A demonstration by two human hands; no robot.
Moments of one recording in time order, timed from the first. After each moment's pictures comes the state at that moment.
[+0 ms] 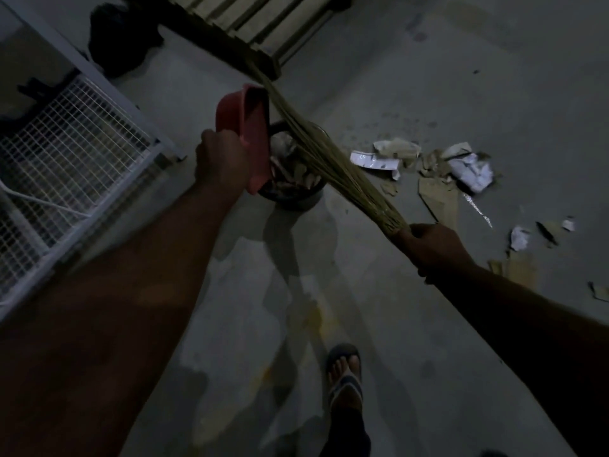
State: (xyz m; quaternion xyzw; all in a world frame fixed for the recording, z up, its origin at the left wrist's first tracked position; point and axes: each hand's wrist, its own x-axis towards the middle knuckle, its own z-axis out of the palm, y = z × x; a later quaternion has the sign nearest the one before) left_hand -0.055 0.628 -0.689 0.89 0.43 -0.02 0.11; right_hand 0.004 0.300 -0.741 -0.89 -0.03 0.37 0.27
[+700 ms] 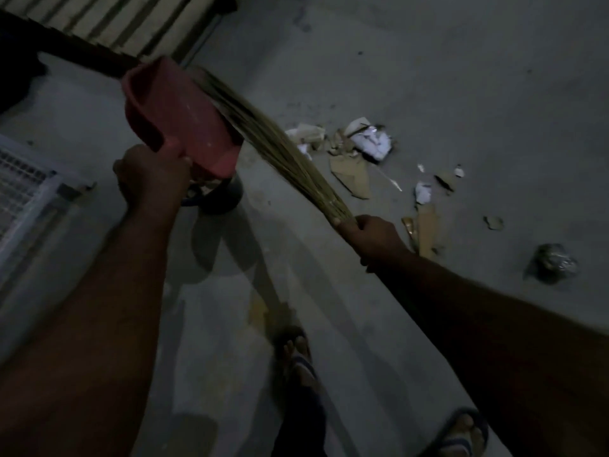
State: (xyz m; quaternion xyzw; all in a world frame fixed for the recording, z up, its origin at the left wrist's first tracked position) left_hand -0.037 0.488 -0.684 0.87 0.45 0.08 0.18; right_hand -0.011 0.173 -0.750 -0.87 0.04 0.36 0.34
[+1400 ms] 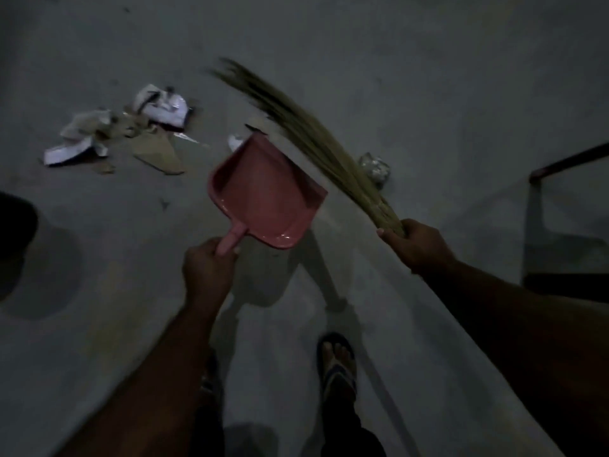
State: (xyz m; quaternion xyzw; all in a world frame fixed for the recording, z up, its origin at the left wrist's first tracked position) left_hand -0.100 -0.010 -0.863 0.89 0.23 -0.09 0.37; right_hand -0.081 -0.371 -0.840 -0.90 0.21 0.28 0.25
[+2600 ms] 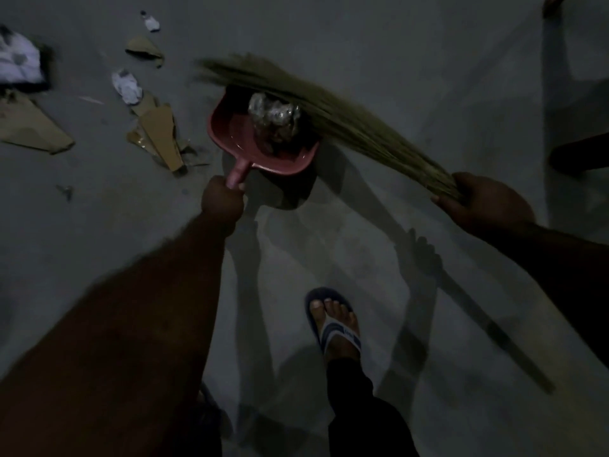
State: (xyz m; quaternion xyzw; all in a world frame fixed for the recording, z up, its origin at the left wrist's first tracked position) left_hand -0.058 -0.153 -1.064 0.90 0.18 -0.24 0.30; right_hand -0.219 -0.544 -0.994 -0.94 0.20 0.23 0.14
